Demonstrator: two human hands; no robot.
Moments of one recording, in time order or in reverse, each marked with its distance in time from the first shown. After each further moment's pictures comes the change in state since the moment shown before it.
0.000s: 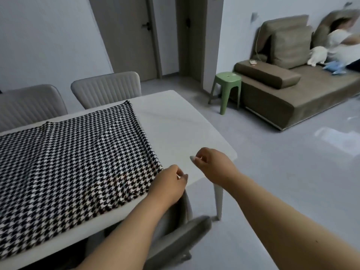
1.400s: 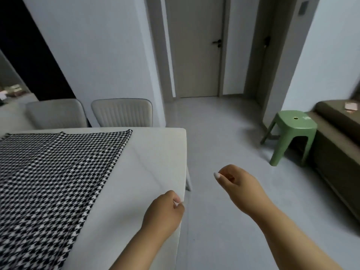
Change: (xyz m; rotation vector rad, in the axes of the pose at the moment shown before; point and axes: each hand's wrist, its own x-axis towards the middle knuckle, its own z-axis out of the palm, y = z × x) left_hand 0.336 0.242 0.098 -0.188 0.352 -0.460; right_hand 0.382 0.236 -0.232 0.146 -0.191 -0.305
